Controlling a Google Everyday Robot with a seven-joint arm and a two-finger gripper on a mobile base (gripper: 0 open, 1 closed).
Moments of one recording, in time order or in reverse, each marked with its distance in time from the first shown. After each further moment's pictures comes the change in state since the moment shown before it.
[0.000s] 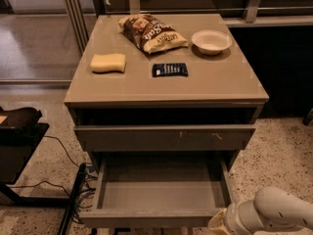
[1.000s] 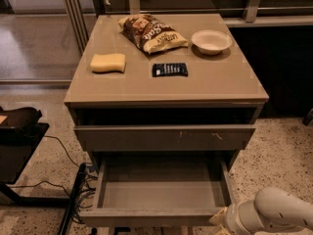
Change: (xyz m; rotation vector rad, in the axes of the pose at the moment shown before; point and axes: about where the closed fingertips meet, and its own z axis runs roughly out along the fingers) arm 0.000 0.000 0.000 0.000 -0.002 0.002
